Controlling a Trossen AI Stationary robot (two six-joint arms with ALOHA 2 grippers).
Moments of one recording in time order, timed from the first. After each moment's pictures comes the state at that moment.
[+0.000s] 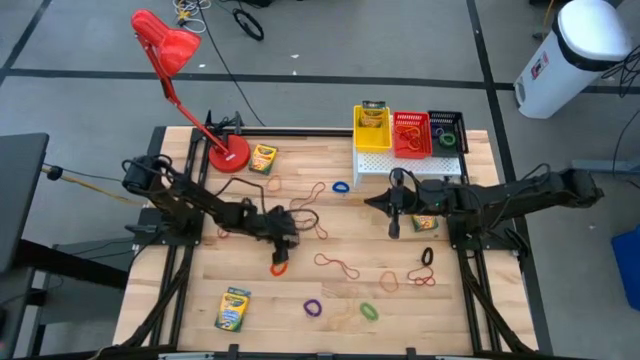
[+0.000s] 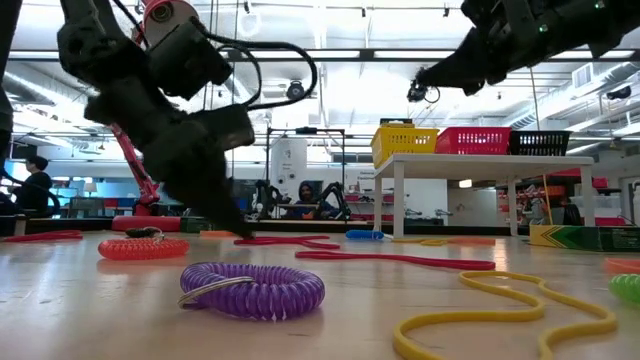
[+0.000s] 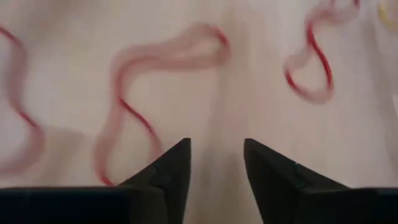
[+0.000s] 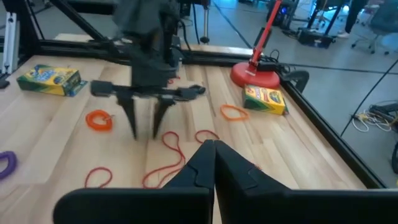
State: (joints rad) left arm -0.15 1.65 0.54 0.32 -0.14 -0.30; right arm 0.04 0.97 0.50 0.17 0.19 -0.08
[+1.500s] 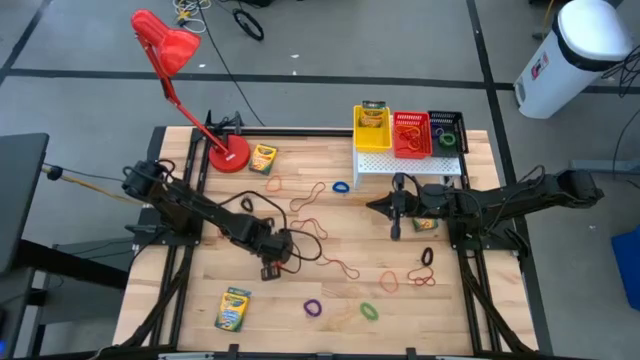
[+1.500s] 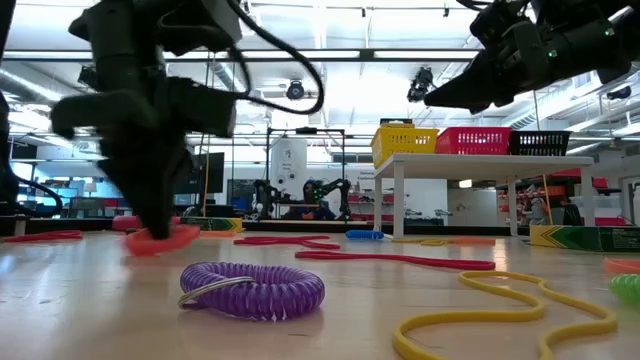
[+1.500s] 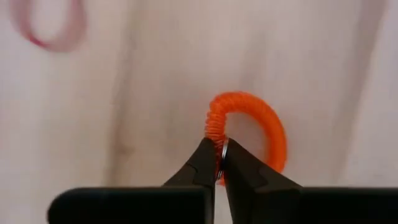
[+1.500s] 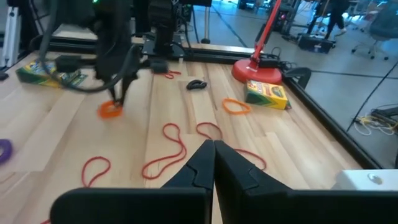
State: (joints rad) left arm -0.32 1.67 0.88 -0.49 -0.16 -0.49; right arm 0.04 0.97 0.37 0.33 0.17 -0.09
